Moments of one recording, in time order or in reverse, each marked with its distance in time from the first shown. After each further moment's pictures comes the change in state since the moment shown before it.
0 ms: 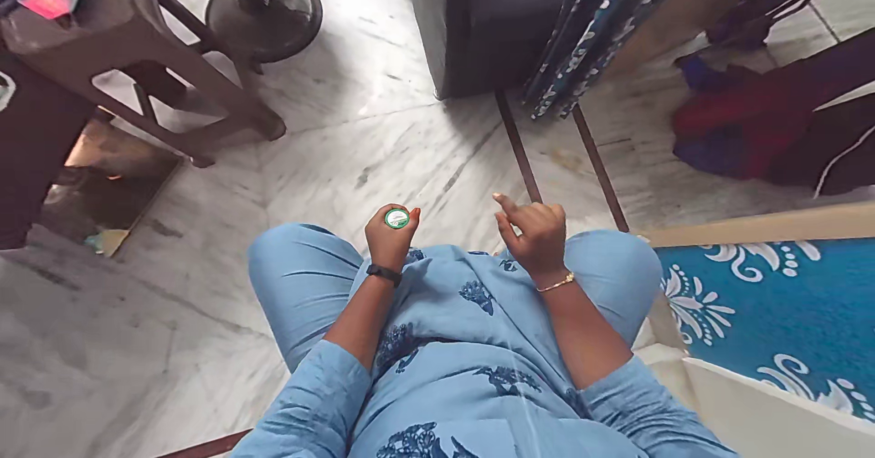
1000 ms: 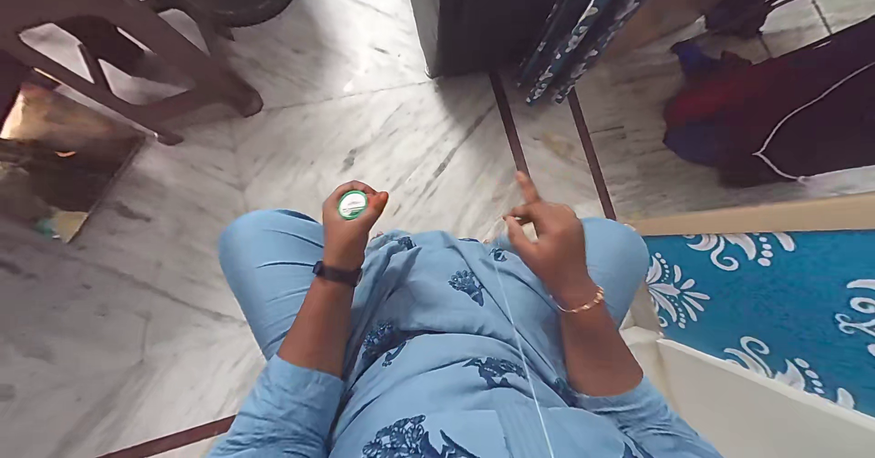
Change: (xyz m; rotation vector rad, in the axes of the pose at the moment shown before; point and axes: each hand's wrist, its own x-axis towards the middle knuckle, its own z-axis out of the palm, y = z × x) left_hand -0.001 0.008 -0.046 -0.468 -0.167 0.211; right_hand 0.006 -0.018 -0.056 0.215 -0.211 0.163
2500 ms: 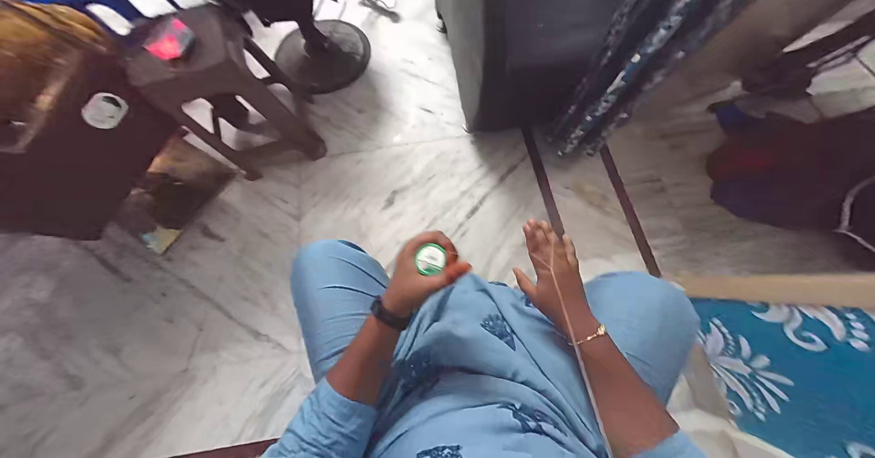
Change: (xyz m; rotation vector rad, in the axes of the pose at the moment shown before) left_hand -0.005 0.042 0.019 -0.162 -0.324 0.188; right_hand 0.009 0.017 0.050 -0.203 -0.121 -0.095
